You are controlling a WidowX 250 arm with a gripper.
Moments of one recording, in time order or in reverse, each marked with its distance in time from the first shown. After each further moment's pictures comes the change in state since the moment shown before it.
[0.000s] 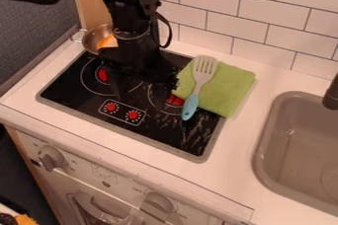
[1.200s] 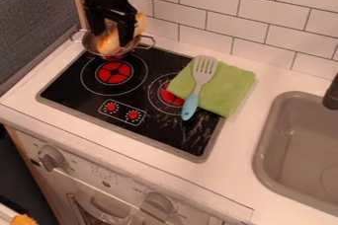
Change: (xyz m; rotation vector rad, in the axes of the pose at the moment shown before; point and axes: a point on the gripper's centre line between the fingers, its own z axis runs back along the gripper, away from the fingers) arm 0.113 0.127 -0.036 0.080 0.074 -0.121
